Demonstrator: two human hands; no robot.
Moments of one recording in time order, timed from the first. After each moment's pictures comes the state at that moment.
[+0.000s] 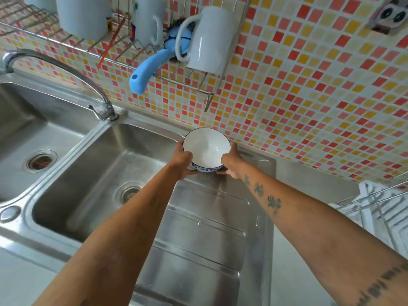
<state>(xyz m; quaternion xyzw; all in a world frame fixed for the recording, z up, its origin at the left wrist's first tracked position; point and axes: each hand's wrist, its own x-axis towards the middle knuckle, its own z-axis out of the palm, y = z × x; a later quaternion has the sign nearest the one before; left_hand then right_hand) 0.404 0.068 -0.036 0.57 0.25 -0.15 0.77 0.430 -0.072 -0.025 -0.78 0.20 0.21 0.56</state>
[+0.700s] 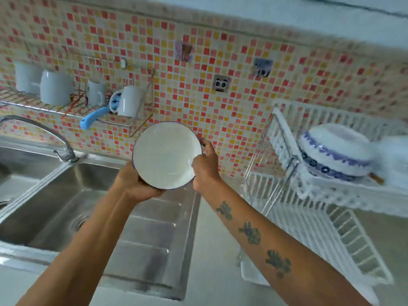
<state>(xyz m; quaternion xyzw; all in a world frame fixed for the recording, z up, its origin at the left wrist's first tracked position) 0.192 -0.024 0.145 0.29 0.05 -0.27 0.92 0.185 -0.174 0.186 -0.65 0.11 -0.07 0.75</state>
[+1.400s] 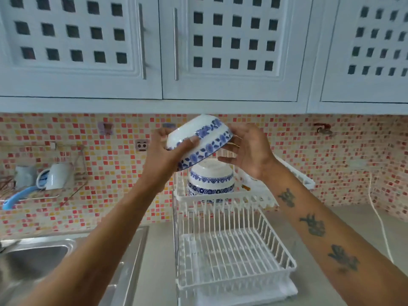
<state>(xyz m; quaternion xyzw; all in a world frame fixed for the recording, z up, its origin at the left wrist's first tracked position) 0.047 -0.276 0.340 0.62 -0.28 0.08 0.73 0.013 -0.477 0.362 -0.62 -0.08 -0.15 0.76</state>
